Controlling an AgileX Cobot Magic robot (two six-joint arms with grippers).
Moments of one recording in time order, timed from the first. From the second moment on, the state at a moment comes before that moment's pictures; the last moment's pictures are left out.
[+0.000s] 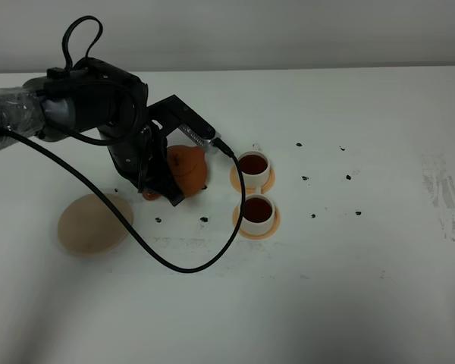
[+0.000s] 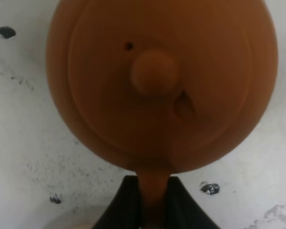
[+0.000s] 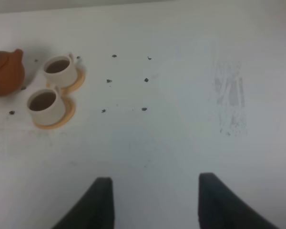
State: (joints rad) left arm -0.44 2.08 -1.44 0.12 0.73 0.29; right arm -0.02 -0.01 -0.50 0.19 1.08 -0.12
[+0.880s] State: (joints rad) left arm -0.32 1.57 -0.98 0.14 0.74 0.13; right arm -0.02 -0.01 -0.50 0.19 1.08 -0.12
